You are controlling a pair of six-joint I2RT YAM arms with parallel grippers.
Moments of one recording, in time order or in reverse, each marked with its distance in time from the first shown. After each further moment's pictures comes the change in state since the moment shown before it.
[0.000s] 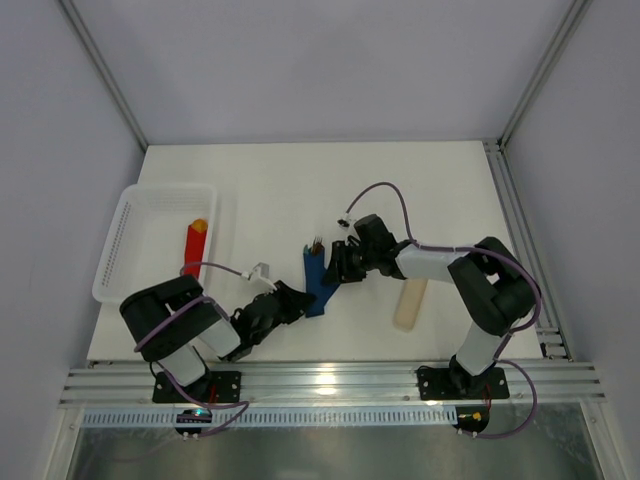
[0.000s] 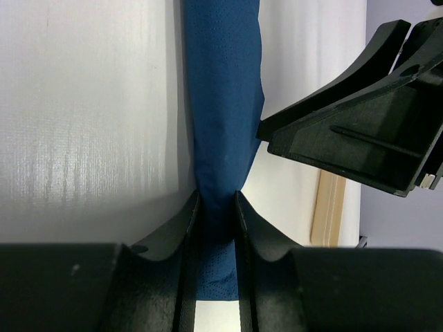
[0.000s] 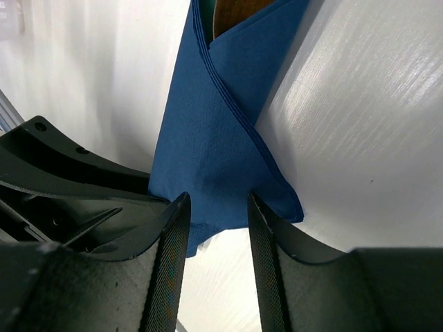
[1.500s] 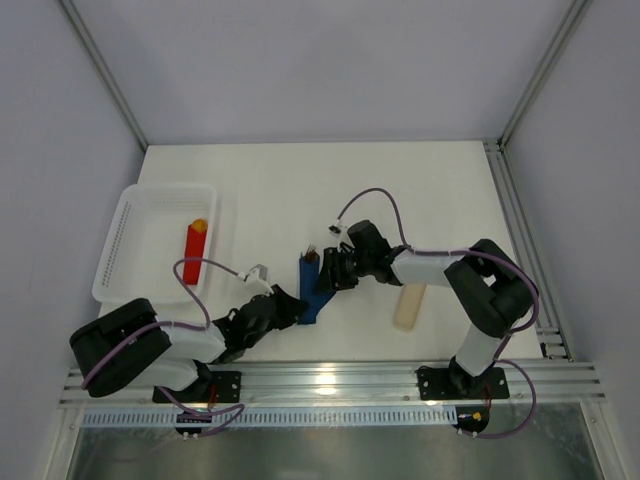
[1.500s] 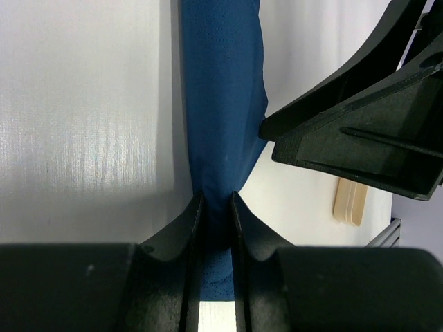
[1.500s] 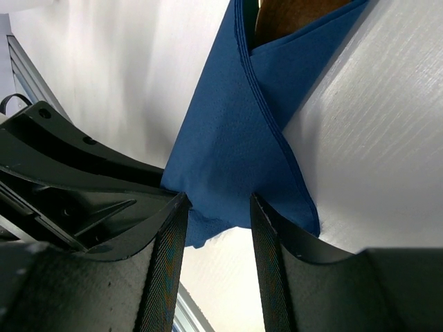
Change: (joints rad) left arm -0.027 -0.324 -0.003 -0.407 -0.003 0.048; right arm 0.060 0.002 -0.022 0.061 -0.063 0.053
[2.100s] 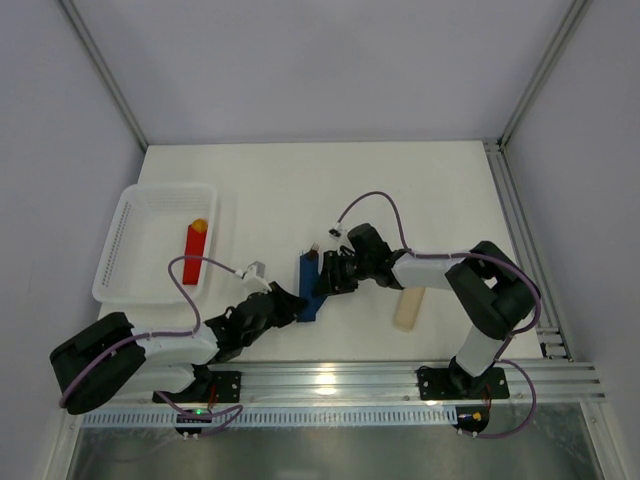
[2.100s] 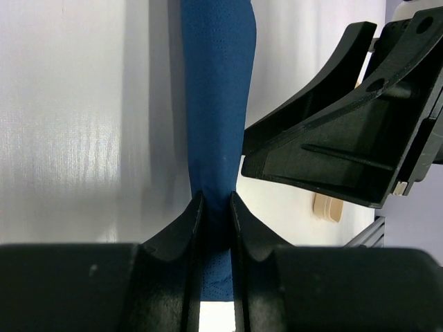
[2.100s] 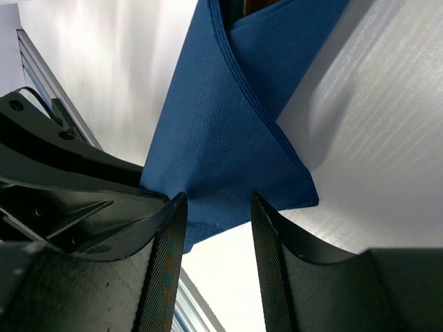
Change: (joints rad) left arm -0.001 -0.148 0.025 -0.148 0.000 -0.007; right arm 0.012 -0.015 -0.031 0.027 -0.012 0.031
